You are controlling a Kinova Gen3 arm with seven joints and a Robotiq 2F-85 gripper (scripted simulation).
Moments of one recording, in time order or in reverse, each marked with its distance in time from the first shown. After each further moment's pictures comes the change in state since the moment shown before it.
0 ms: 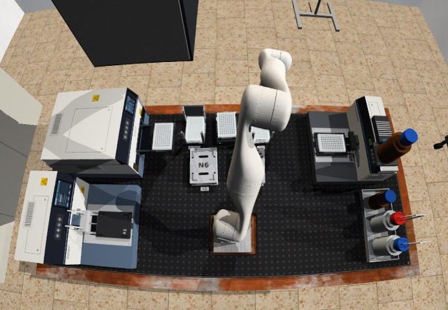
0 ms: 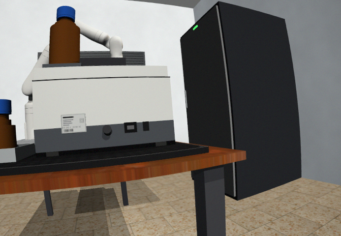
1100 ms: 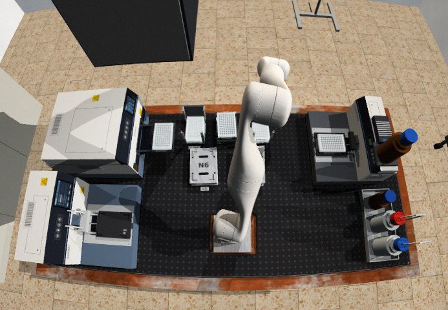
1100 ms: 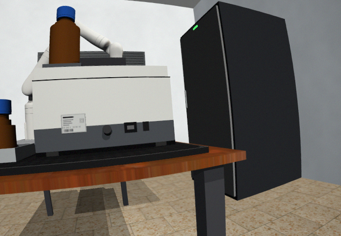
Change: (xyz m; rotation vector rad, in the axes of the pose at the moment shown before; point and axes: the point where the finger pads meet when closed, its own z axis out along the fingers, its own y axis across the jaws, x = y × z) arm 0.000 0.000 0.039 0.000 0.000 0.000
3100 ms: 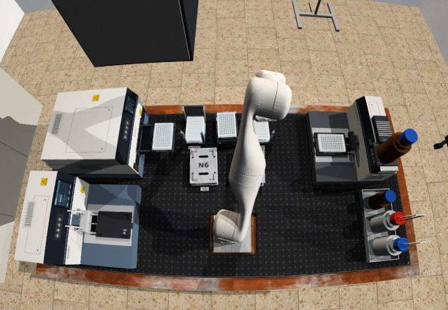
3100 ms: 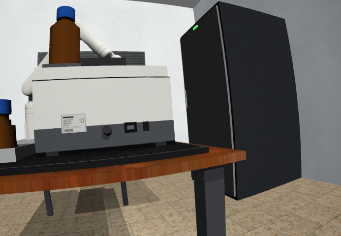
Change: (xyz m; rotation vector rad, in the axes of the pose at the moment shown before) arm 0.000 0.000 0.072 0.000 0.000 0.000
